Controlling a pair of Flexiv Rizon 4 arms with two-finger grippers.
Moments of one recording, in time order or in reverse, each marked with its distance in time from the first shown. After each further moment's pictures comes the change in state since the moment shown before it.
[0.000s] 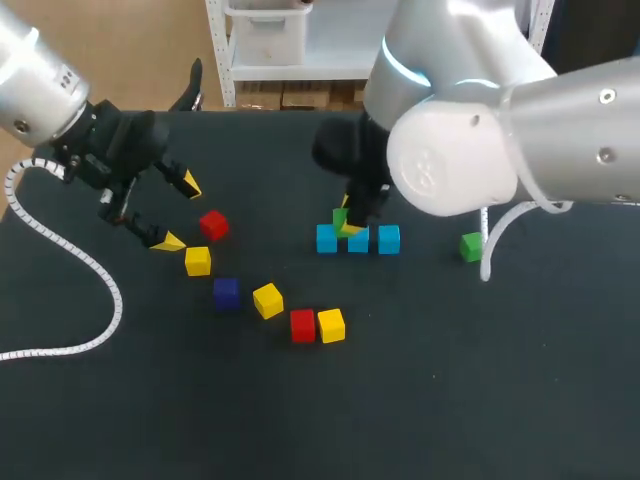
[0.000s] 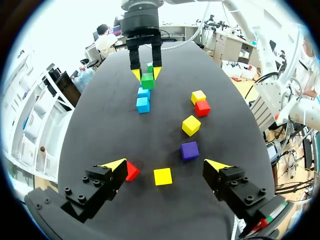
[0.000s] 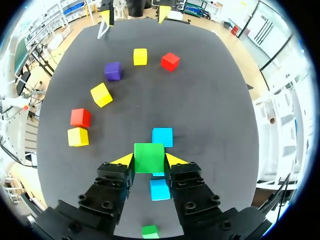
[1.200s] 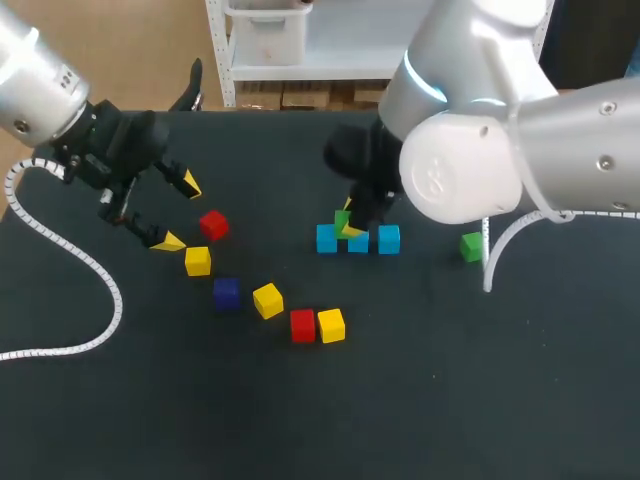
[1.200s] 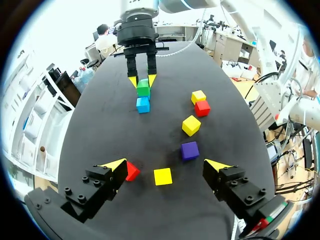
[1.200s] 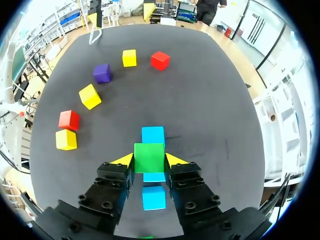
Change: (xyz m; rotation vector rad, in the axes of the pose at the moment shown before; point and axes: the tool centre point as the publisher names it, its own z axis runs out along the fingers) left arm 0.000 0.000 0.000 0.000 0.000 0.000; right arm 0.008 -0.015 0.020 0.005 -0.082 0.036
